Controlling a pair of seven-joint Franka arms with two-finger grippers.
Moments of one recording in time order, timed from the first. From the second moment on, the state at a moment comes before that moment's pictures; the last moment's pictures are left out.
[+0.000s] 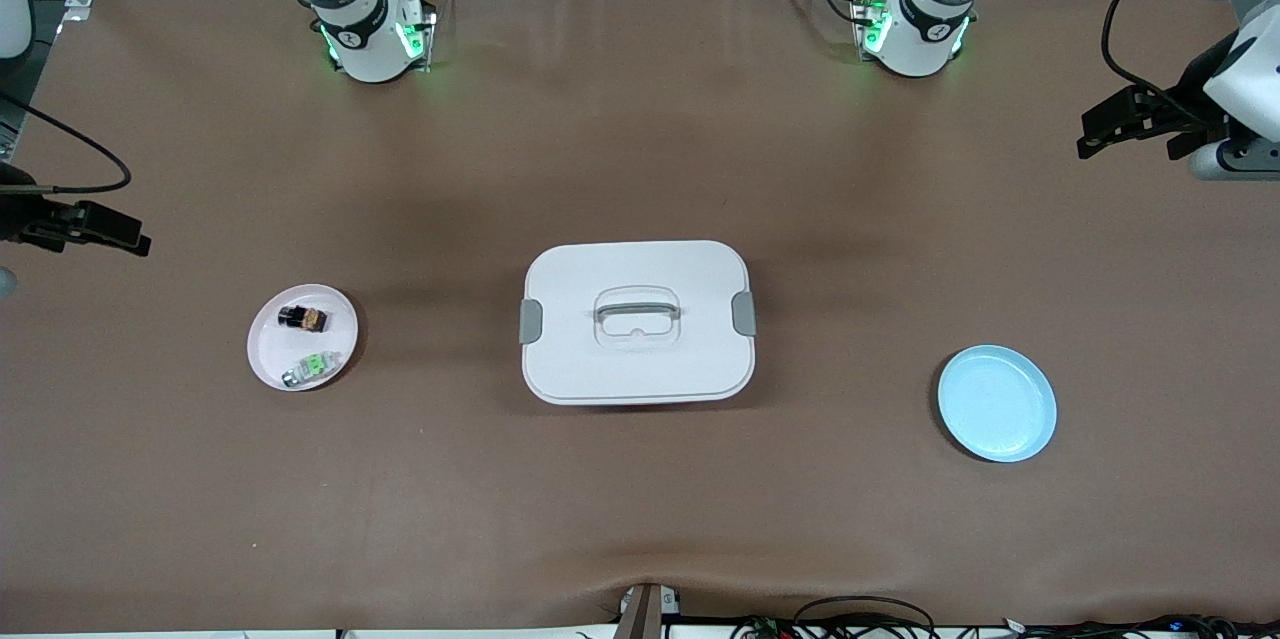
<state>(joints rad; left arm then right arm) 0.00 -0.05 -0.05 -1.60 -0.02 1.46 -0.03 -0.03 0.17 -0.07 -1.47 0.00 1.58 -0.03</state>
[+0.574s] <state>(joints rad) 0.00 -0.05 -0.05 -1.60 -0.02 1.46 -0.03 -0.03 0.33 -0.06 -1.48 0.00 1.63 -0.03</state>
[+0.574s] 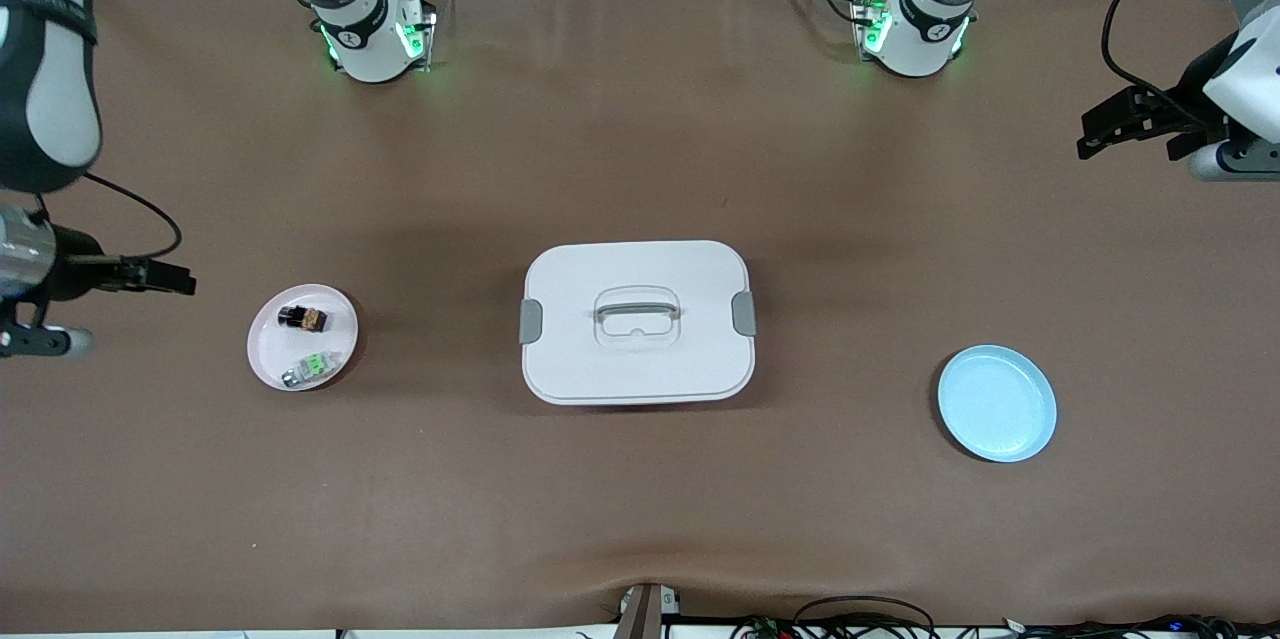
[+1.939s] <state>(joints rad) 0.00 -0.04 -0.05 -1.60 -0.02 1.46 -0.03 -0.04 0.39 -0.06 -2.01 0.00 2.31 -0.03</state>
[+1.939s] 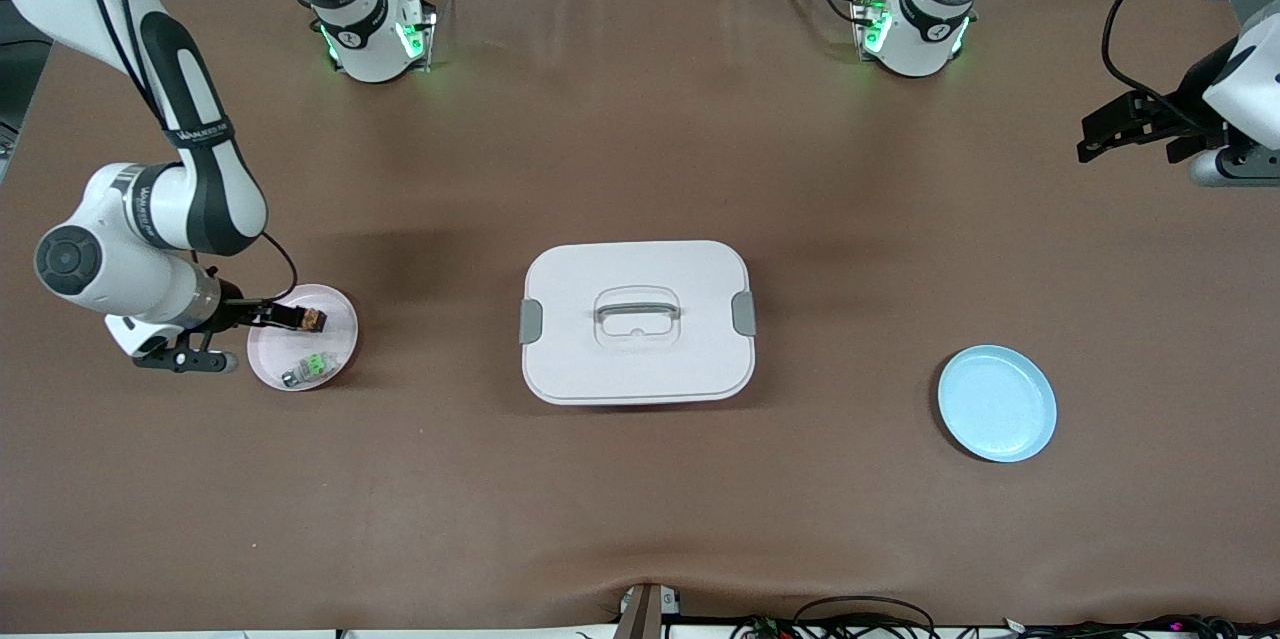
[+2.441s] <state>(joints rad) 0.00 -0.04 -0.05 -1.60 -0.02 1.46 -0.03 -0.04 0.39 -0.06 -2.08 0.00 2.40 -0.03</state>
